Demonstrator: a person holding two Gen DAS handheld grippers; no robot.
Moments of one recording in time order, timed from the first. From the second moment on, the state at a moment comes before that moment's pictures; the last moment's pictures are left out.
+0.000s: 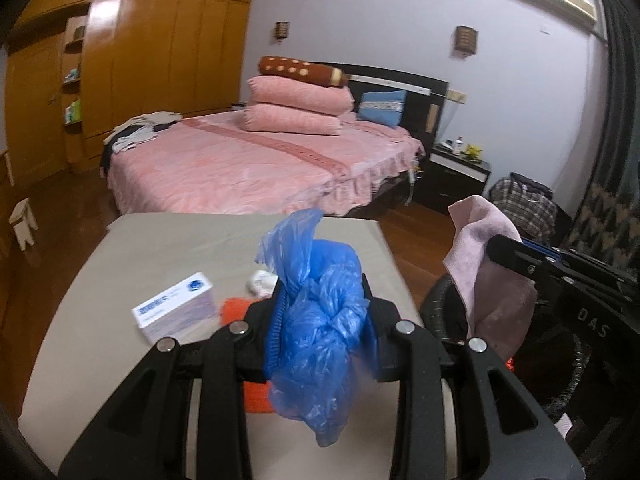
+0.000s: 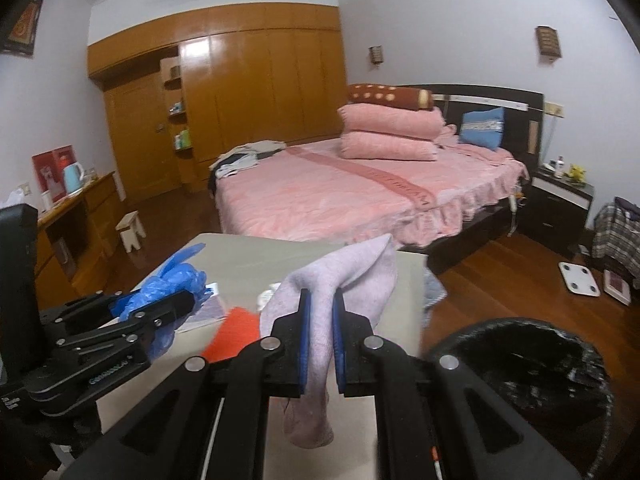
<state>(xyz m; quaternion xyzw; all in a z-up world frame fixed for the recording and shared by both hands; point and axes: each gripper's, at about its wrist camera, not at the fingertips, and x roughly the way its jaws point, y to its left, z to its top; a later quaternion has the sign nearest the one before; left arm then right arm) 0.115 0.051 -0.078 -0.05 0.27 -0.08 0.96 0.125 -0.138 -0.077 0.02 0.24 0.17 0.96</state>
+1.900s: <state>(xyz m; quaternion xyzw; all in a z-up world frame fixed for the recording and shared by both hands) 0.149 -0.060 -0.094 -0.02 0.27 -0.20 0.94 0.102 -0.304 -0.110 0.04 0.25 -0.04 0.97</state>
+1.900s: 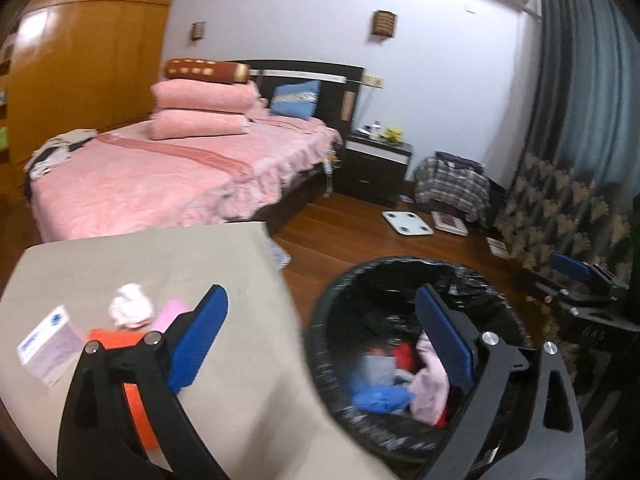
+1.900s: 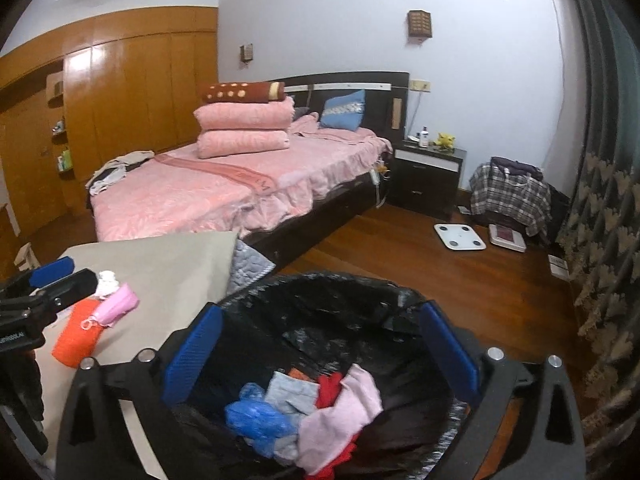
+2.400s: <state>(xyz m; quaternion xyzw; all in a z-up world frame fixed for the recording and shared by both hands) 0.138 0.055 -0.098 -0.04 0.26 -0.08 0.96 0.145 -0.190 -0.108 0.02 0.25 0.06 0.97</state>
